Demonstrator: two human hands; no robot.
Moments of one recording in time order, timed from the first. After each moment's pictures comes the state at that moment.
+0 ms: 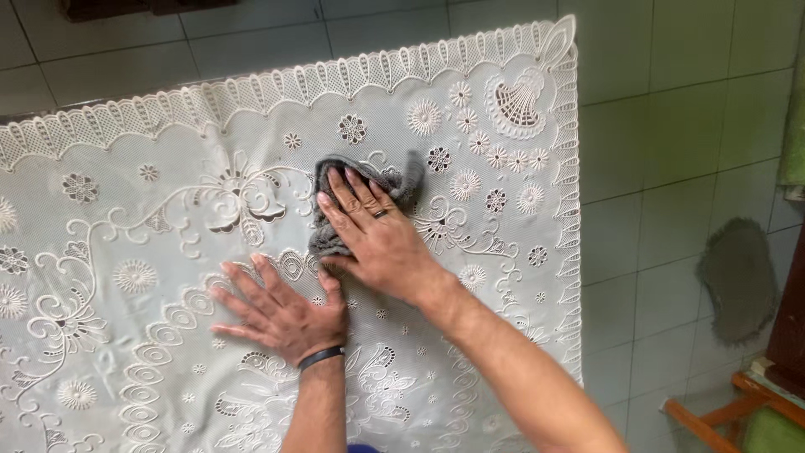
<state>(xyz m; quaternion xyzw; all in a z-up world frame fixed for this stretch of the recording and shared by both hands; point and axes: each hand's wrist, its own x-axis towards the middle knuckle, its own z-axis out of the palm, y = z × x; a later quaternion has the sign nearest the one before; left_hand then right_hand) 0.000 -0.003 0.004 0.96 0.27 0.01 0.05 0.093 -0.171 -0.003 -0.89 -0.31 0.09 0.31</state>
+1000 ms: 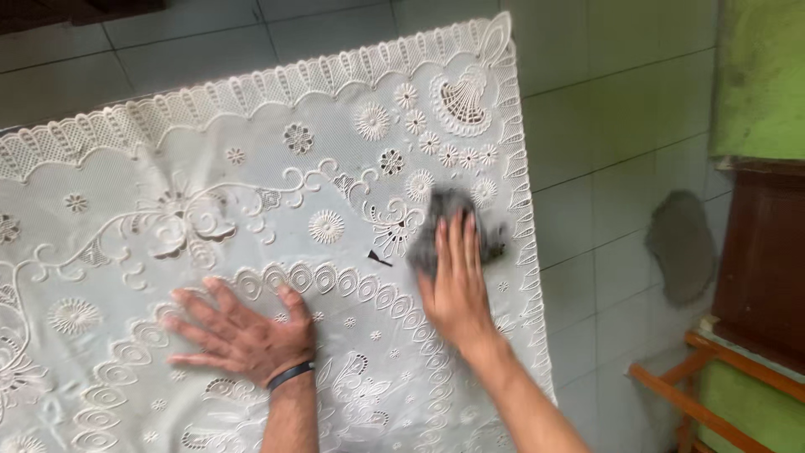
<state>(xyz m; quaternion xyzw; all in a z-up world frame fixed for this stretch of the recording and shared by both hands) 0.003 -0.003 0.012 0.97 0.25 -0.01 0.06 0.034 -0.257 0.042 -0.98 -0.03 0.12 0.18</state>
